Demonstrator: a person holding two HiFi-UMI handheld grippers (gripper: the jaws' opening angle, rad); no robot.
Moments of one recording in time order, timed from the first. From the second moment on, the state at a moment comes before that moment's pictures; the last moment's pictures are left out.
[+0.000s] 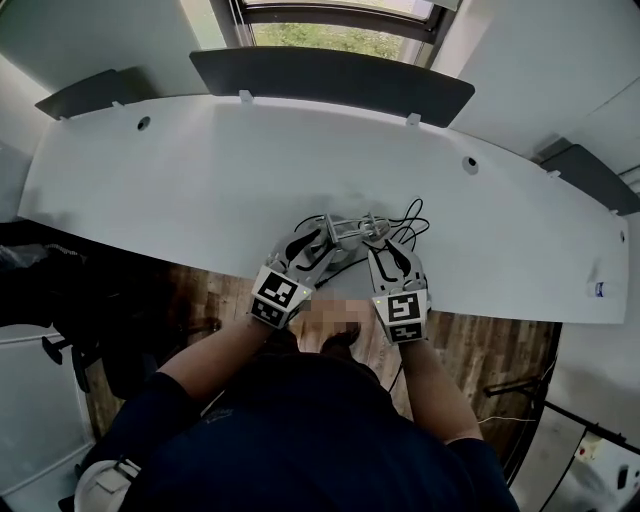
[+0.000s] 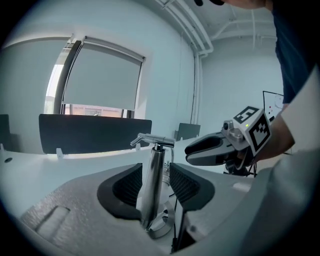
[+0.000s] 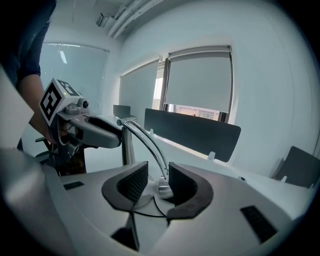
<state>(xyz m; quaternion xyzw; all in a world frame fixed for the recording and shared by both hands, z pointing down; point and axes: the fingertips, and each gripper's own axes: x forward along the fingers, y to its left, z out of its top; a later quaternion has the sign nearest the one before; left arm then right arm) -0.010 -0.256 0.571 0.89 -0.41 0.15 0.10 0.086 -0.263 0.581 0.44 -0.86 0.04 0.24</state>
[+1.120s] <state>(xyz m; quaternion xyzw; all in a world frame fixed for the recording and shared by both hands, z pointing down) 0.013 -0.286 0.584 0.91 -0.37 0.16 0.06 0.080 -0.346 0.612 0.47 -0.81 -0.12 0.32</state>
